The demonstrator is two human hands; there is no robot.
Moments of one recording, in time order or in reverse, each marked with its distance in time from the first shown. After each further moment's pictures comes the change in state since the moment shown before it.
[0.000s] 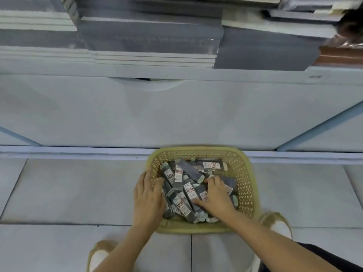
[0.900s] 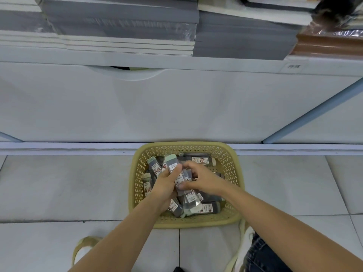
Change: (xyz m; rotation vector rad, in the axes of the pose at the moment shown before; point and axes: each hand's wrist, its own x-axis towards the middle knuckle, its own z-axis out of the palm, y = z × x) left_hand 0.038 0.077 -0.004 -1.534 -0.515 -0.705; right_hand 0.009 -0.016 -0.068 0.661 -0.374 -0.167
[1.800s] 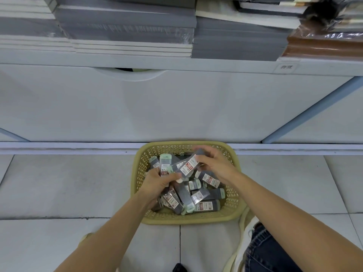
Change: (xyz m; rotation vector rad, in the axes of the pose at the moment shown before) left_hand -0.012 0.008 -0.032 0.229 0.007 0.125; right_hand -0.003 -0.005 -0.030 0.468 0.260 0.002
